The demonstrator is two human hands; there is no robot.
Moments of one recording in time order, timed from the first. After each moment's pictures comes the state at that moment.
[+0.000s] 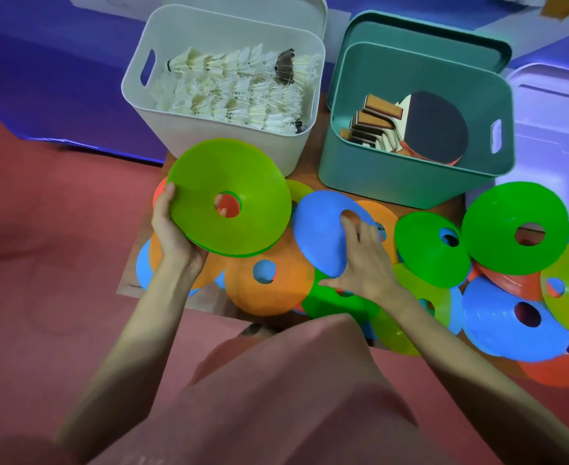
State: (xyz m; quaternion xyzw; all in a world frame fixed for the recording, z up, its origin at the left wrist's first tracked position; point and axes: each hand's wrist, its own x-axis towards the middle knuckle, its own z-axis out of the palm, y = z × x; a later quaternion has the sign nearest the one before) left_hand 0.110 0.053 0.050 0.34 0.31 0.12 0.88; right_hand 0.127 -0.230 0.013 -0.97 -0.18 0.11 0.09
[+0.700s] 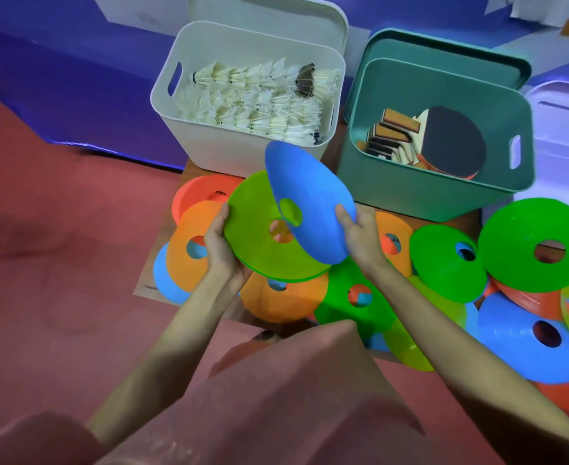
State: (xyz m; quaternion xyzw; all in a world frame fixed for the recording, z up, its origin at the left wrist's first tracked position) left_hand 0.101 0.023 0.047 0.29 0.34 -0.02 0.90; right_hand 0.171 -0.169 0.025 -0.85 0.06 0.09 0.51
